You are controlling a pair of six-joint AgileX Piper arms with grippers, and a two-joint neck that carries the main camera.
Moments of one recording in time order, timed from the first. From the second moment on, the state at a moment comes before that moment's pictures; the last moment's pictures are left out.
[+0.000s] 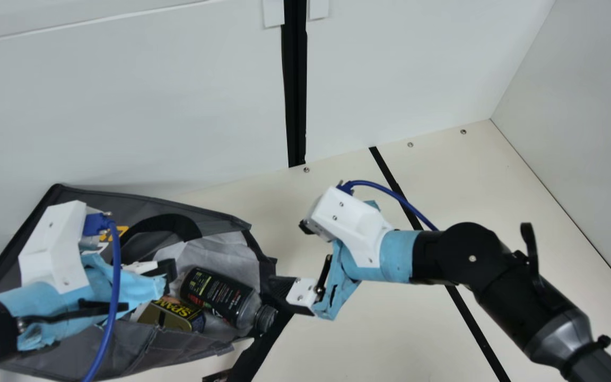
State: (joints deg) left arm -23.3 86.0 -77.2 -28.1 48.4 5.1; right arm 5.2 74.7 -58.2 50.7 42.8 -67.1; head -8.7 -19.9
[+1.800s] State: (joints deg) left arm -23.3 86.0 -77.2 -28.1 48.4 5.1; right arm -16.9 51.1 -55.4 8.4 45.2 -26.0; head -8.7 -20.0
